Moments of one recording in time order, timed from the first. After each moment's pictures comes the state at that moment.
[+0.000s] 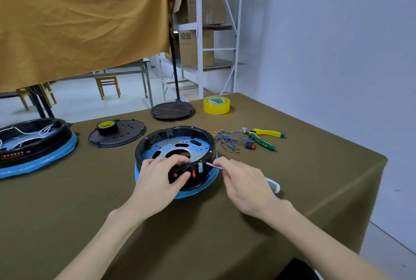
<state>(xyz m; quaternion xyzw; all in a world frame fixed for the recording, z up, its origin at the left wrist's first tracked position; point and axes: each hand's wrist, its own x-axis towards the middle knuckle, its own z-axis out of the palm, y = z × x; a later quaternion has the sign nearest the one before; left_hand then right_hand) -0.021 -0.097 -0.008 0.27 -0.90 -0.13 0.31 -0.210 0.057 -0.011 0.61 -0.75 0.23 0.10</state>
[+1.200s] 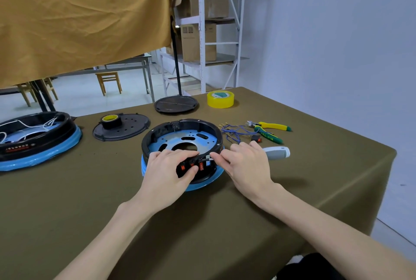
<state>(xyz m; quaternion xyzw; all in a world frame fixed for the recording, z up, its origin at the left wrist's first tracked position) -0.021 -0.092 -0.010 0.25 -0.91 -0.11 0.33 -0.209 0.028 -0.008 0.57 -0.70 0.20 0.38</state>
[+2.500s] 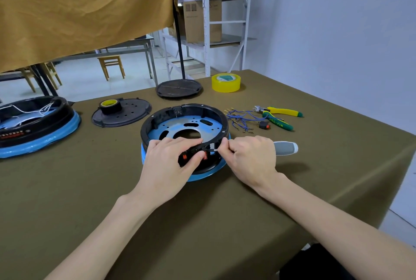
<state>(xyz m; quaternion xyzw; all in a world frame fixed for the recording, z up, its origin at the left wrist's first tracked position) -0.025 -0.091 -0.014 0.25 -0.90 -0.10 0.35 -0.217 0.008 -0.030 0.55 -0.68 0.30 0.39</state>
